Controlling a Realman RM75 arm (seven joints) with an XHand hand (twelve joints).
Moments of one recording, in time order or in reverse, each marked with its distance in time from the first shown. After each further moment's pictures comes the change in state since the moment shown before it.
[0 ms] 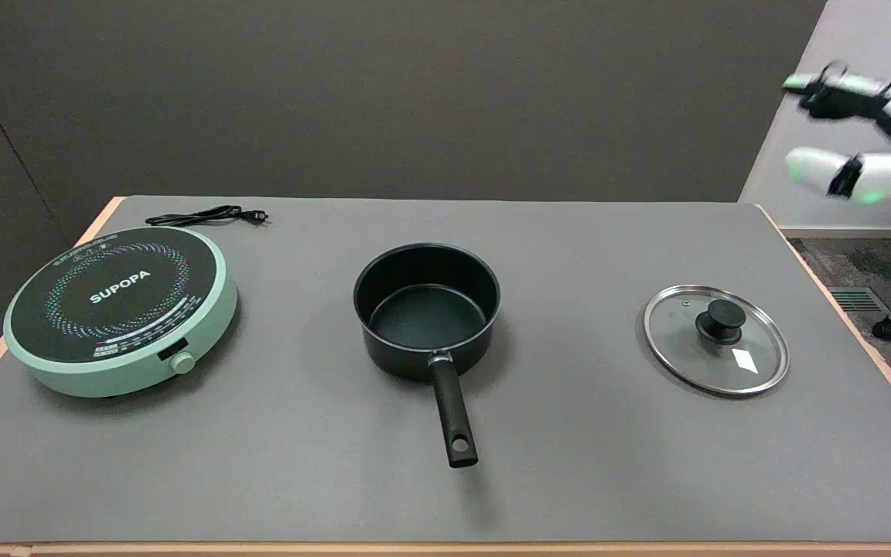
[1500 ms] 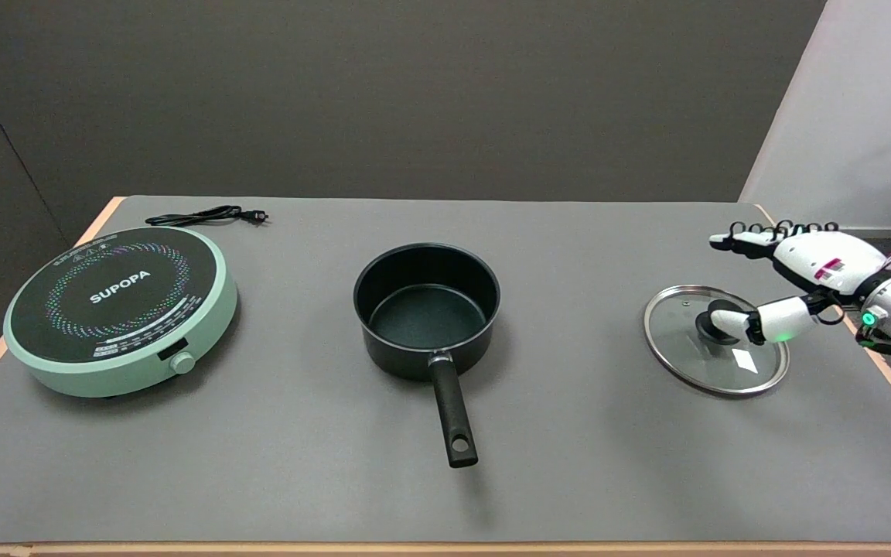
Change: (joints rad) arm 0.376 -0.204 -0.330 -0.122 -0.380 -0.421 -0.235
